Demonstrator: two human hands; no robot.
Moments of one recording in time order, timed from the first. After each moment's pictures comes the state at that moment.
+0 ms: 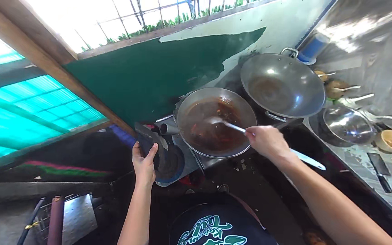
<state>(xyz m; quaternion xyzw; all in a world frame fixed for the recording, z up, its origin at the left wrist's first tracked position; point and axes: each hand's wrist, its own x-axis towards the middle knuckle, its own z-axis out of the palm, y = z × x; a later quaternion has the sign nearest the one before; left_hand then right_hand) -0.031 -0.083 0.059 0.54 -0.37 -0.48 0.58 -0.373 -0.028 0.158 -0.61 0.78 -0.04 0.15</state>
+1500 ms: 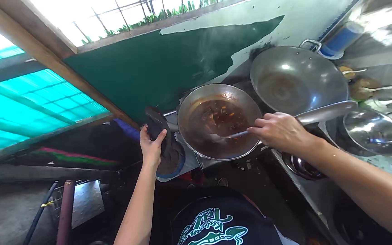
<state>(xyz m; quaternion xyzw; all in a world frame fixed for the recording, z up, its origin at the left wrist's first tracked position) -0.067 -0.117 0.055 0.55 -0.40 -0.46 0.57 -0.433 -0.057 0.167 -0.90 0.43 -0.01 -0.07</state>
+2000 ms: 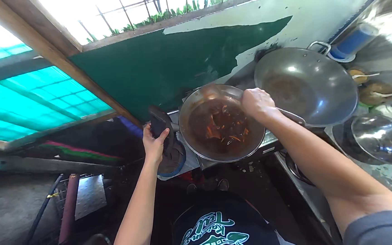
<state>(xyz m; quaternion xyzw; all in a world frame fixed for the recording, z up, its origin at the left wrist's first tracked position) -0.076 -0.119 0.057 0.57 -0.39 -0.46 0.56 -0.389 -0.166 0.166 -0.61 0.78 0.05 0.15</state>
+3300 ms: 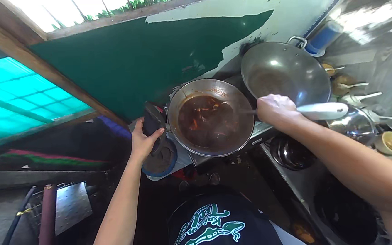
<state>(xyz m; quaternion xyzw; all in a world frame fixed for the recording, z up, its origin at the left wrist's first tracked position) -0.050 -0.133 0.054 0.55 -0.57 -0.44 0.41 -0.409 -0.107 0.193 -0.55 0.80 0.22 0.11</state>
